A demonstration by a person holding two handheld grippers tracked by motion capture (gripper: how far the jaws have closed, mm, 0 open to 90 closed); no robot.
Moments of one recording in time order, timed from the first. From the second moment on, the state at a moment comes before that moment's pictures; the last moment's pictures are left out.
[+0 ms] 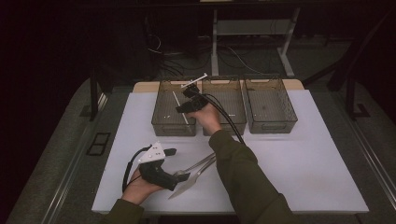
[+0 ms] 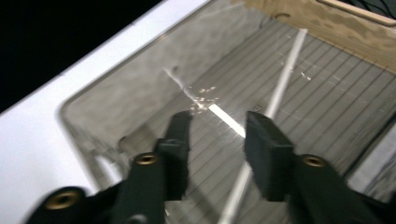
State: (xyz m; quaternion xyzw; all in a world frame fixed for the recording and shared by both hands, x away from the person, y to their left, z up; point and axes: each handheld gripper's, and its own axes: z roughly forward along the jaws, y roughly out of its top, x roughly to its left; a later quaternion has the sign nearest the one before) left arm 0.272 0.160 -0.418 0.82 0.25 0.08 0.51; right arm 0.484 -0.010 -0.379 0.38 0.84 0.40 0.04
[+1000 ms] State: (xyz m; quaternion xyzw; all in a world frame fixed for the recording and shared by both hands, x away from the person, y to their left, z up) left arm 0.269 0.159 -0.420 0.82 0.25 0.09 0.50; right arm 0.366 -0.193 -0.389 0.40 0.83 0.39 0.09
